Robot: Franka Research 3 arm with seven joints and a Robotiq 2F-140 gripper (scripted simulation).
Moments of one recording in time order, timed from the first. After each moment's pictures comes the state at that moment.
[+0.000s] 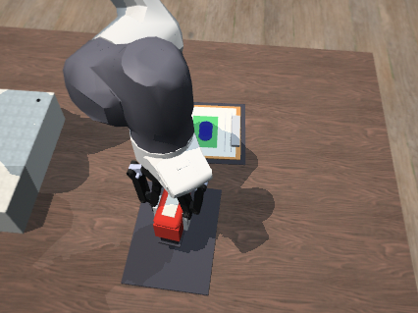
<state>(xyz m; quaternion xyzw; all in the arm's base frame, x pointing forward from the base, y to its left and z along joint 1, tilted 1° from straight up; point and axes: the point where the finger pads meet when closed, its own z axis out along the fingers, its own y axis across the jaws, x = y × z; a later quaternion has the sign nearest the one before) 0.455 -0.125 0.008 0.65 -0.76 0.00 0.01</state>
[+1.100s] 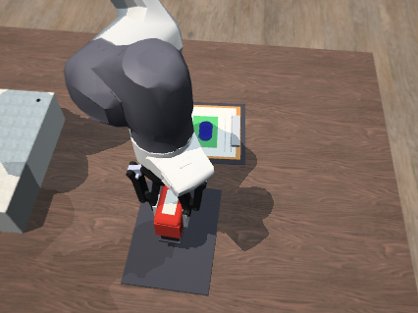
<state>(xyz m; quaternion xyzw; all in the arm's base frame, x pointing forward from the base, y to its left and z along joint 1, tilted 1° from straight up) 0.452 -0.118 0.003 0.67 -0.74 -0.01 0.00</state>
